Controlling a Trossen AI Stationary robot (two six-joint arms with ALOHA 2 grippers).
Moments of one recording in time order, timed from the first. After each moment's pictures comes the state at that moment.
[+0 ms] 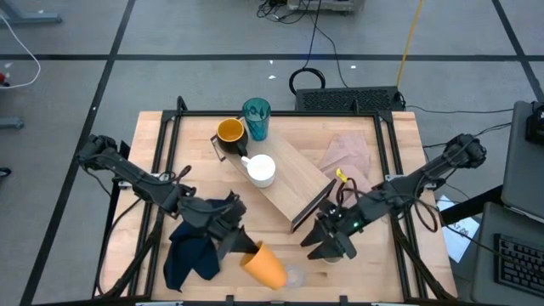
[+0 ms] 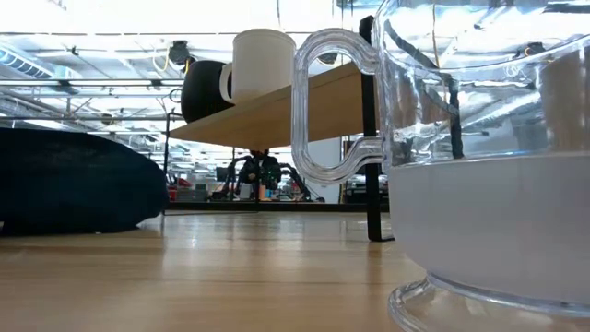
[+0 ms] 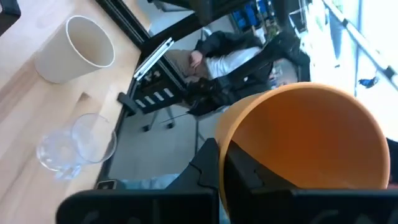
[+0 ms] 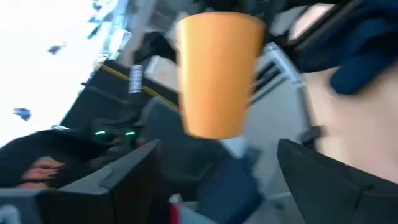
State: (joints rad) left arm -0.50 1.39 1.09 0.09 0.00 -1.14; right arm 0.51 1.30 1.03 0.16 -0.06 1.06
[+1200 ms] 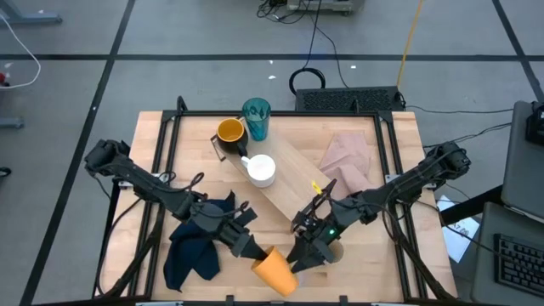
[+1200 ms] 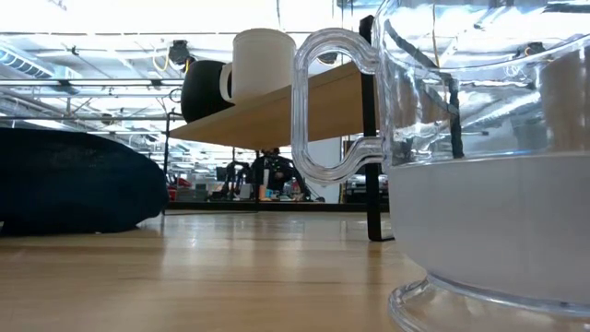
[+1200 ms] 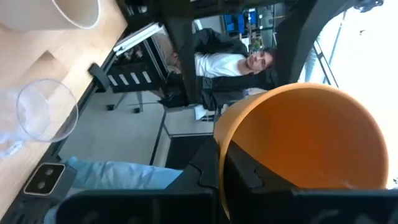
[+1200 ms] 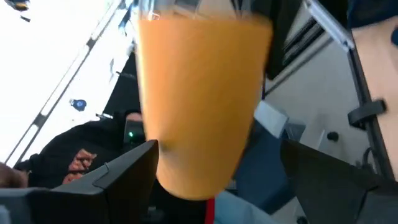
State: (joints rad) left arm -0.49 1.51 1.09 0.27 0.06 -1.42; right arm 0.45 1.53 1.03 0.48 -0.29 1.22
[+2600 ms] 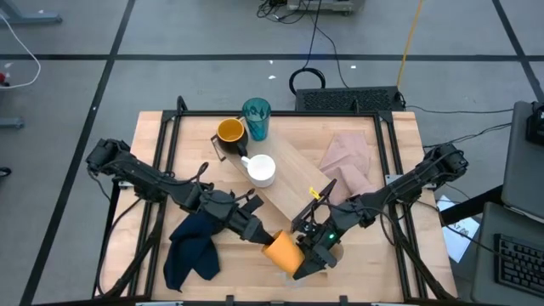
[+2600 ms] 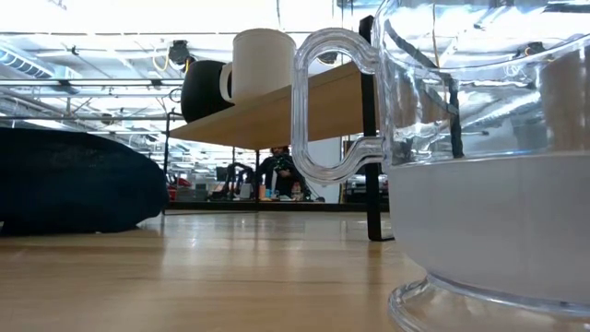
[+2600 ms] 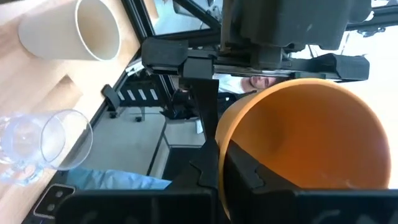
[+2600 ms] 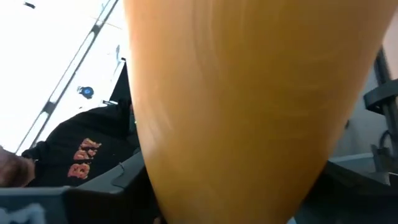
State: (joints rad) left arm -0.38 1.52 1.09 0.24 0.11 -1.45; right arm 0.48 1.56 1.03 0.53 -0.34 1.24
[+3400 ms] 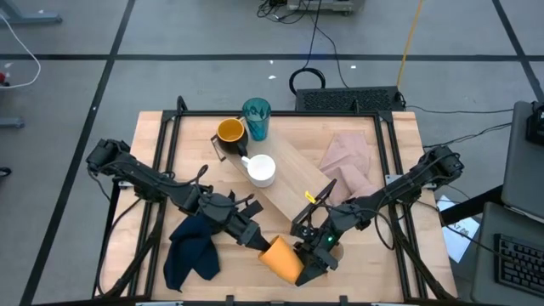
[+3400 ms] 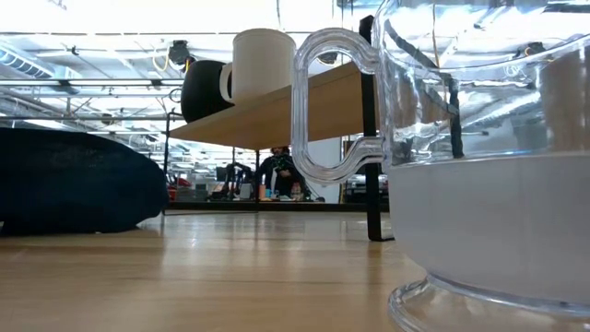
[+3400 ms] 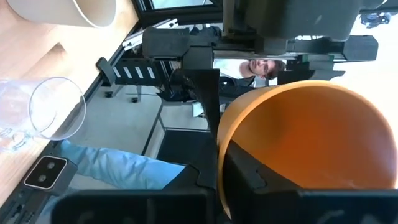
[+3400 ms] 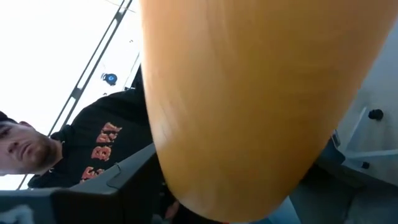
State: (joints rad) left arm -0.41 1.52 1.09 0.24 0.17 -1.51; right arm 0.47 1.62 1.03 0.66 -0.42 1.28
